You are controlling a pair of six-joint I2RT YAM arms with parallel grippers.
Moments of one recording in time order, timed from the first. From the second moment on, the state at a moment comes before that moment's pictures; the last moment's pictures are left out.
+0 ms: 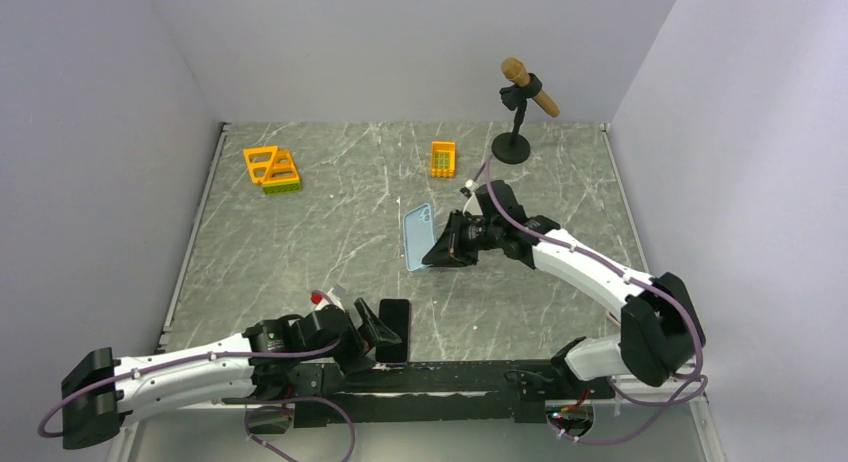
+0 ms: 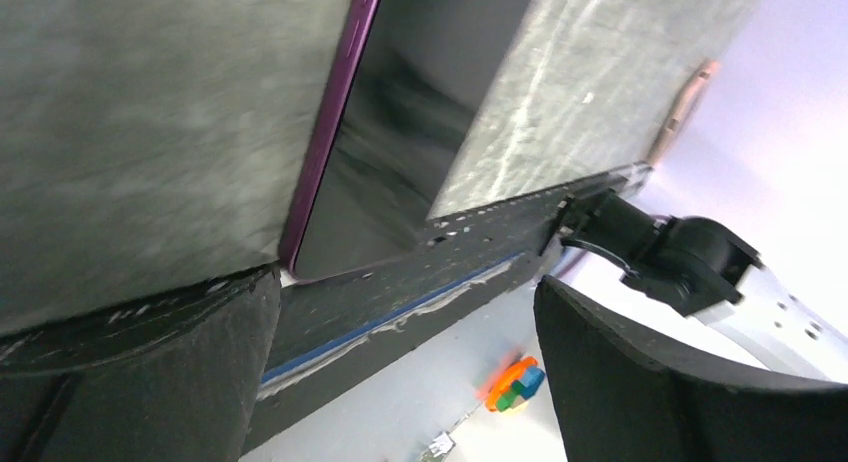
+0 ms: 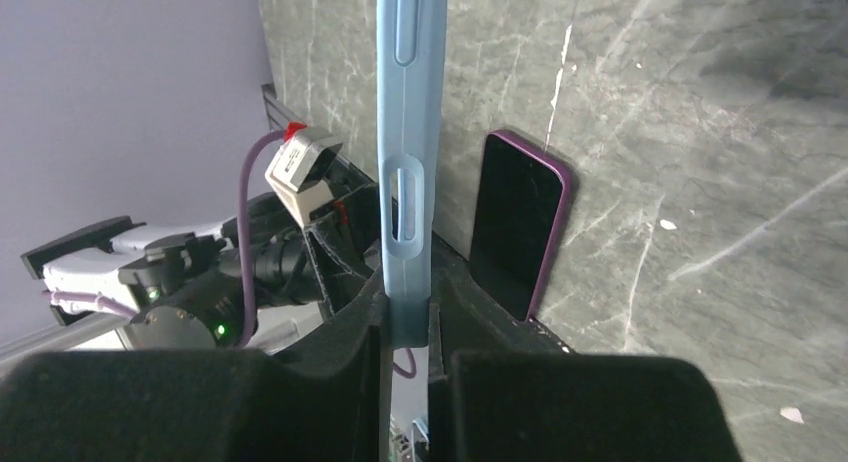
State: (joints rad) left arm -1.15 0.64 0.15 -0.21 -0.03 -1.65; right arm 0.58 1.34 0.89 -0.31 -0.56 0.90
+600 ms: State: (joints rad) left arm -1.15 0.52 0.60 -0.73 -0.24 -1.52; right arm 0.75 1.68 0.82 0.18 -0.52 1.16
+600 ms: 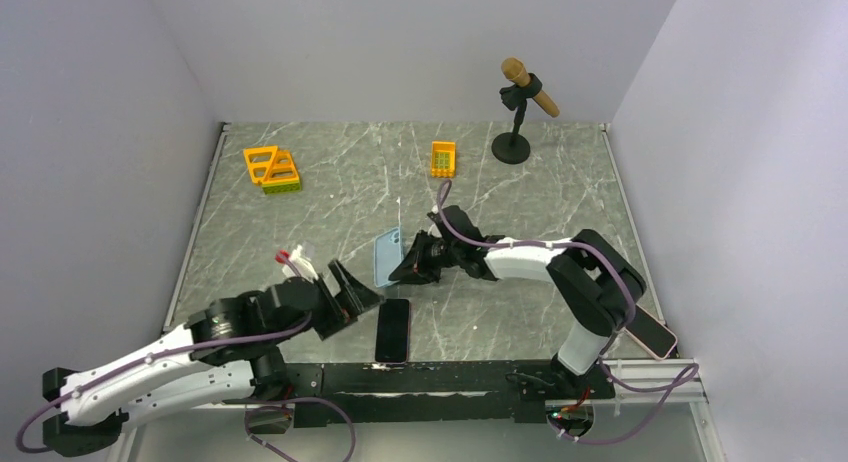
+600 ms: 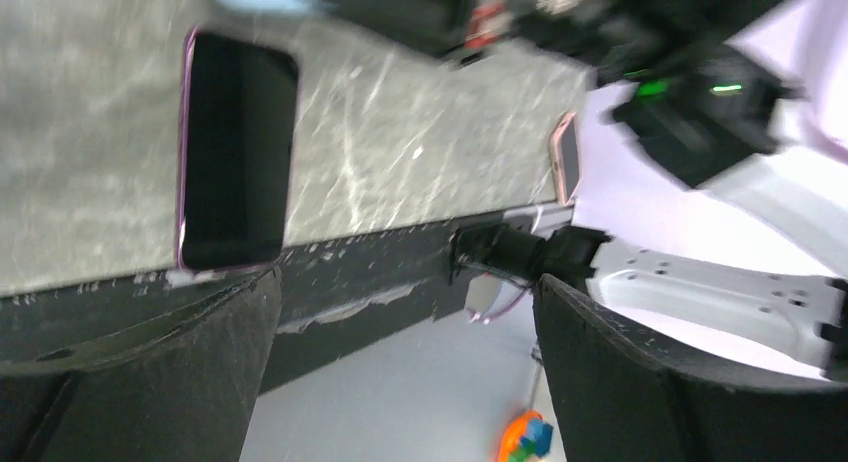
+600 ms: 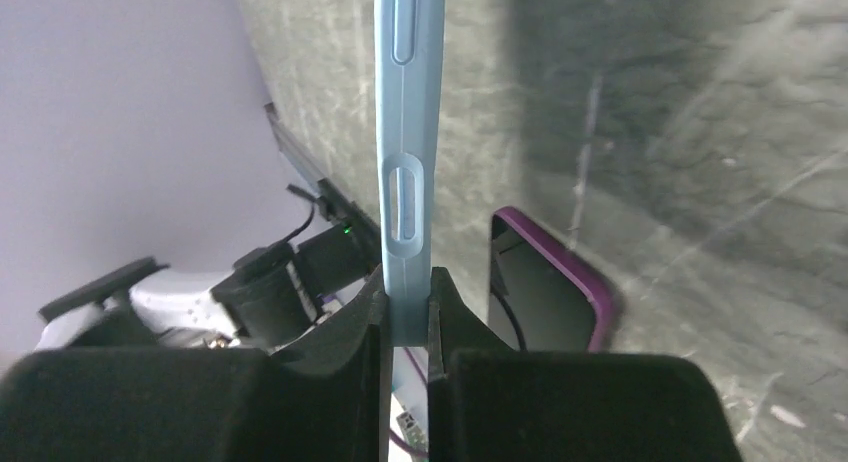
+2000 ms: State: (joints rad) left arm -0.92 0.80 1.10 -0.81 -0.28 -0.82; right arm 0.80 1.37 0.94 -0.55 -0.05 0.93
